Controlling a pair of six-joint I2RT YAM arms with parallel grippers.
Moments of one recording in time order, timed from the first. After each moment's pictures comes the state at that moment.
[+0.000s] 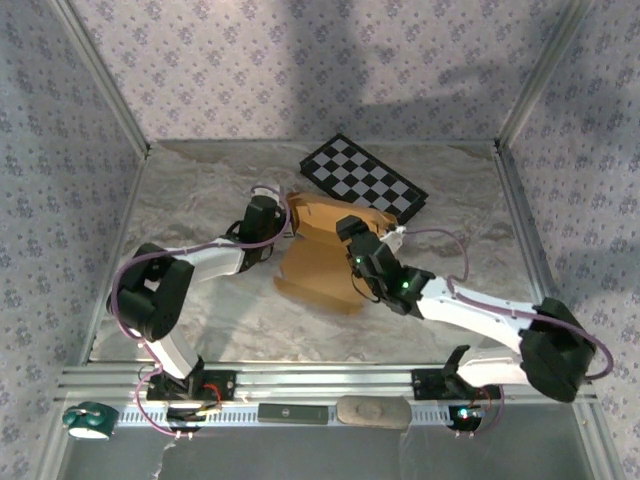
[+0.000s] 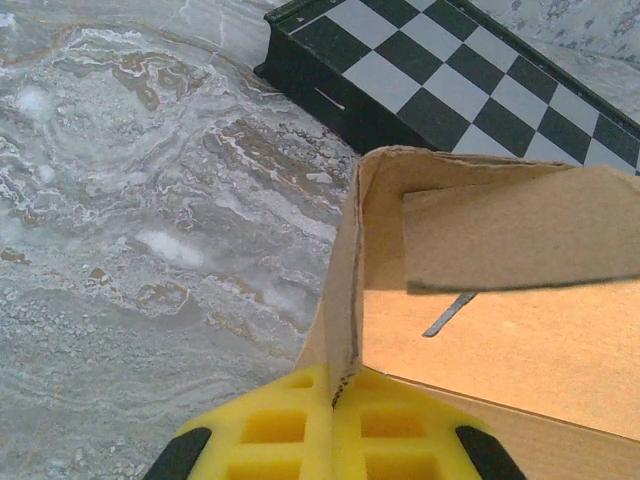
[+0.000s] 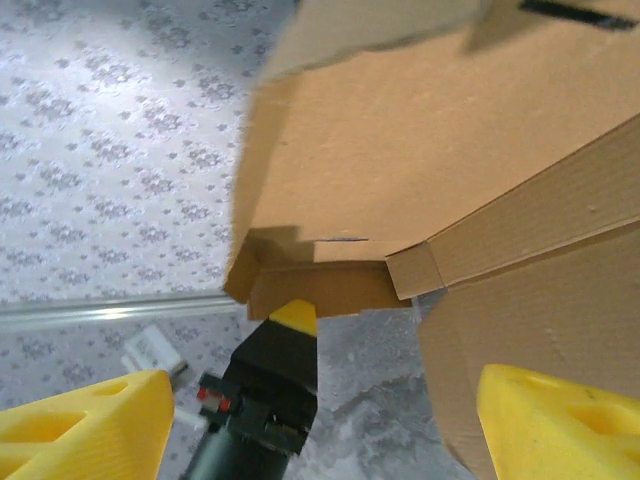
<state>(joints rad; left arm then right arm) -0.54 1.67 0.85 0.30 -0.10 -0.48 0.88 1.28 0.73 0.09 0.49 1.62</state>
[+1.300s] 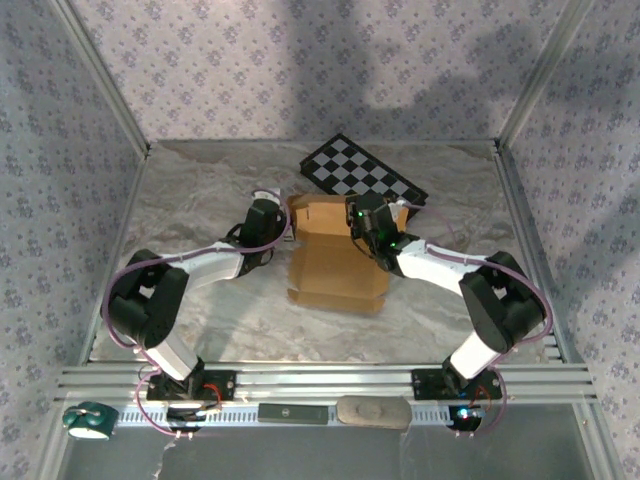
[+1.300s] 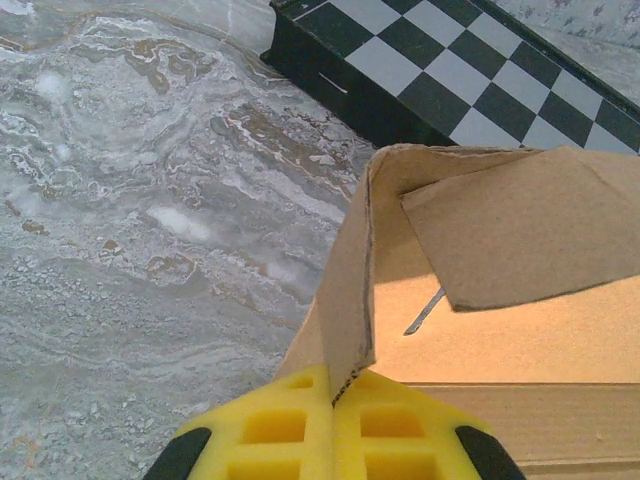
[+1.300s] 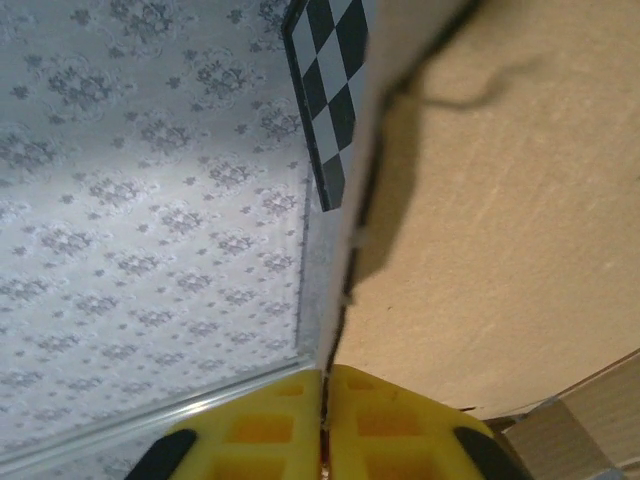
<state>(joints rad) -0.57 1.62 0.83 0.25 -0.14 -0.49 0.62 1.60 0.88 0.34 0.28 1.72</state>
